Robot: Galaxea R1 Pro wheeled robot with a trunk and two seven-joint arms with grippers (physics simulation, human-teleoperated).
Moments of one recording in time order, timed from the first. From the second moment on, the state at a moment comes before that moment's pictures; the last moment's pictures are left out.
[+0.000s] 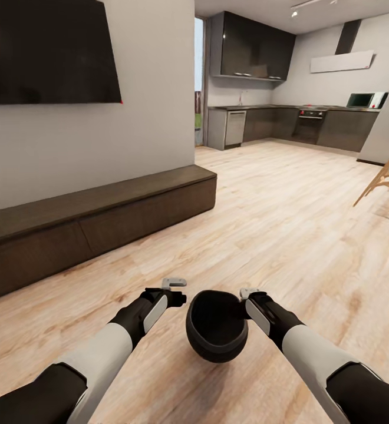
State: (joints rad) left arm -0.89 -0.16 -0.36 -0.44 0.41 0.46 0.18; right arm -0.88 0.01 0.48 -0.41 -0.55 0.57 -0.15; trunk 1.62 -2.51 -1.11
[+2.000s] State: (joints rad) left arm -0.89 -0.17 -0.45 -0.42 0.41 0.47 0.06; right arm -0.88 0.04 0.47 -0.40 -0.56 0.56 -0.15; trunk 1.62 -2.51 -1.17
